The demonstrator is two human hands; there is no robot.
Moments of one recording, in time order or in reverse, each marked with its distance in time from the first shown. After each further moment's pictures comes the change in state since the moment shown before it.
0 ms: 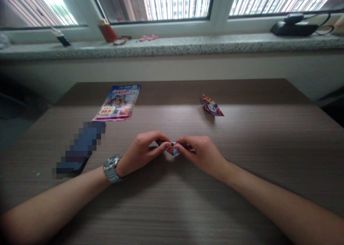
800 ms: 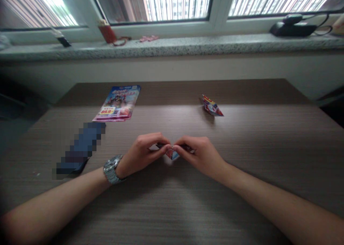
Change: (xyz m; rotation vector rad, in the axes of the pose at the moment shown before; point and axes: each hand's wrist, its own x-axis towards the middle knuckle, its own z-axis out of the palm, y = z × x) left_hand -0.002 0.002 0.001 0.038 -0.023 0.041; right_hand 0.000 -0.005 0.001 0.053 0.017 -0.032
